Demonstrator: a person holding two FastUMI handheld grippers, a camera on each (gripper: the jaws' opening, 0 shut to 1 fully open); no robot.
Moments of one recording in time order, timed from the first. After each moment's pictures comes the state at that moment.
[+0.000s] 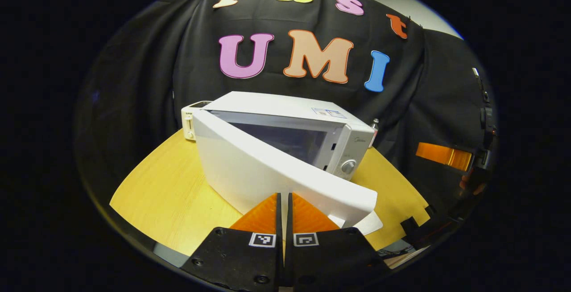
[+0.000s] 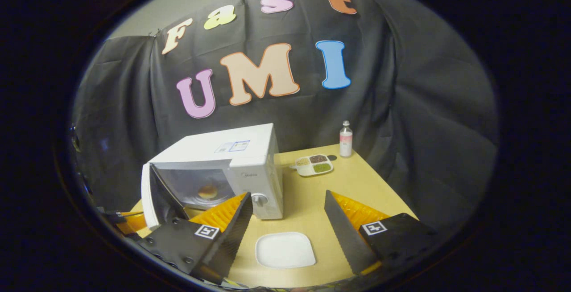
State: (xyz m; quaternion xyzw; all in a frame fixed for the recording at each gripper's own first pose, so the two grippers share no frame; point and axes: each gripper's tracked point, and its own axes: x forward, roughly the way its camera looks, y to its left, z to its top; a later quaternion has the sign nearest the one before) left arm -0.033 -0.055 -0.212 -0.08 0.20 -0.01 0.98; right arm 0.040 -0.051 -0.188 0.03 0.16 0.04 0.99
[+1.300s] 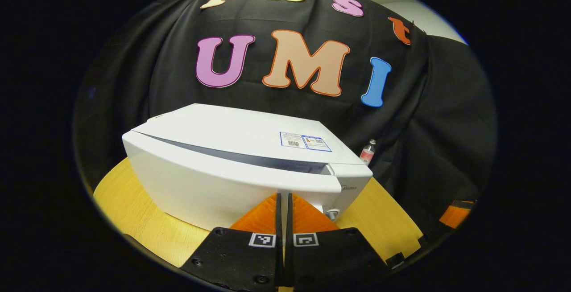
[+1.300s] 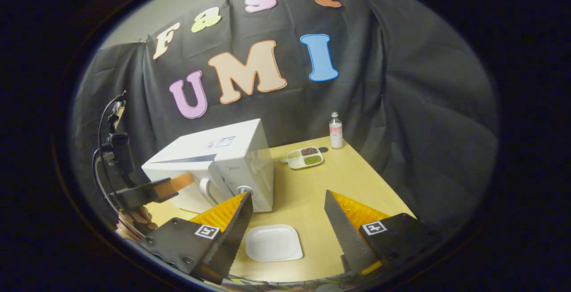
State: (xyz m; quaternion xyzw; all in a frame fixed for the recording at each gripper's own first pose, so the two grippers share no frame) left arm 0.101 -0.117 -0.194 -0.10 0.16 -0.02 0.98; right arm 0.033 -0.084 -0.199 0.05 0.19 0.04 0.98
